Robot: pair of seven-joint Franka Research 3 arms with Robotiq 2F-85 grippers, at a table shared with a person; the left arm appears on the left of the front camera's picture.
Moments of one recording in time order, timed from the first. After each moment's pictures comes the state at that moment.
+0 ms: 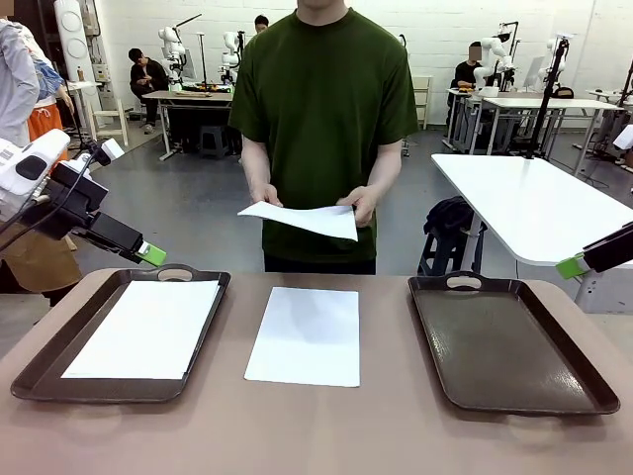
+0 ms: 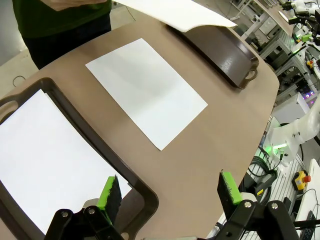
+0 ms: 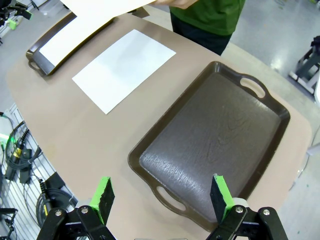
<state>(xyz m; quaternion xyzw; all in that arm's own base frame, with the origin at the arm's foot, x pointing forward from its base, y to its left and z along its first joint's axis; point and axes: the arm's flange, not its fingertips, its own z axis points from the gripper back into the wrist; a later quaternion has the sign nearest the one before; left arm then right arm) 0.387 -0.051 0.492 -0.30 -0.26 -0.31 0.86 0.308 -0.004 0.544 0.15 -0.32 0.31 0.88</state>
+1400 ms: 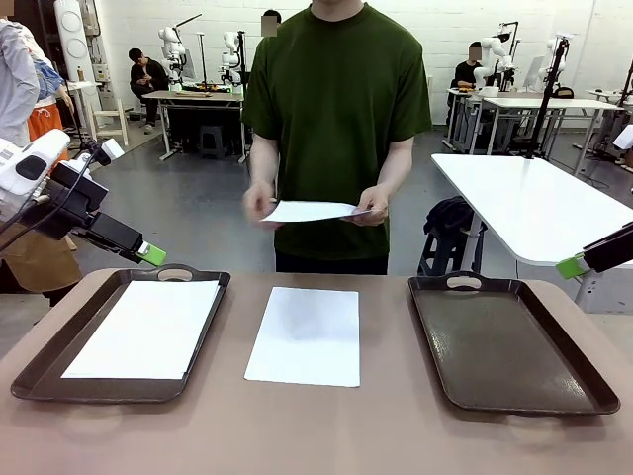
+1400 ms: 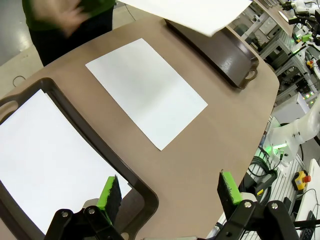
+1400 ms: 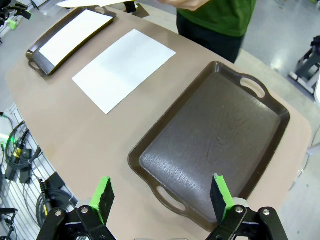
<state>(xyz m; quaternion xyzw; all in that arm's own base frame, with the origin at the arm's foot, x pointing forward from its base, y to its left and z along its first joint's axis) 0.387 -0.051 0.492 -0.30 -0.26 -0.31 0.86 0.308 -0.004 0.544 0.15 -0.32 0.31 0.88</state>
